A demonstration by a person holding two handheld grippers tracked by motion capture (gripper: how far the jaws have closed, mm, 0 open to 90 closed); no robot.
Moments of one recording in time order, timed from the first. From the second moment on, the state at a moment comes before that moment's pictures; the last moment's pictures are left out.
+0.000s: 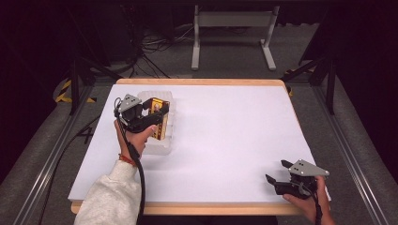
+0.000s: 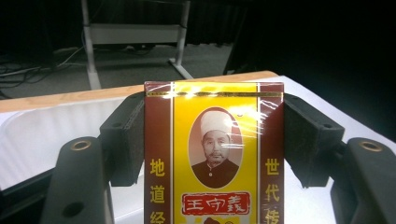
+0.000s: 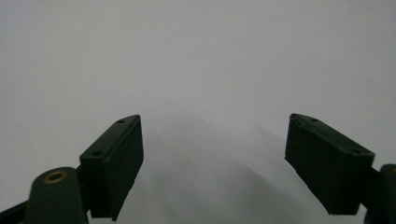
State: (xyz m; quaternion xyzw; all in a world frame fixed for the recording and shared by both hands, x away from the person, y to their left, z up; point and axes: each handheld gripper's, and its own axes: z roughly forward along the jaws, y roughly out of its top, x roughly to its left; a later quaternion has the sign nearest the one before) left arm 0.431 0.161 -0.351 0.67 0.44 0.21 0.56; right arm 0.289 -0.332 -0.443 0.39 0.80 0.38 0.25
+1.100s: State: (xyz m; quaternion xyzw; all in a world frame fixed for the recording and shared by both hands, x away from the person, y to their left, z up) left arm 0.430 0.188 -0.366 0.65 0.48 0.22 0.55; right arm 0.288 -0.326 -0.443 0.38 0.80 0.38 0.25
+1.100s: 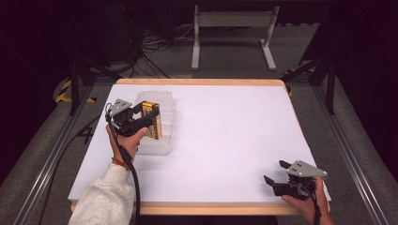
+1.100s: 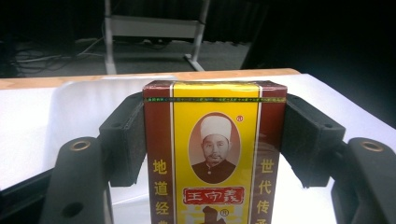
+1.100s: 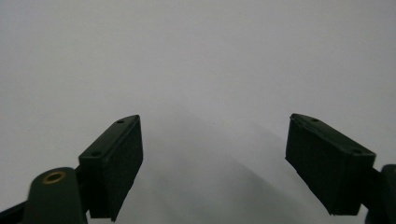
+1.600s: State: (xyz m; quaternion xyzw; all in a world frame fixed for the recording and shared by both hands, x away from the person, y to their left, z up) left arm 0.427 0.188 -0.370 0.66 0.48 0.22 0.54; right arm 0.288 -0.325 -0.443 0.38 0.81 0.38 0.25
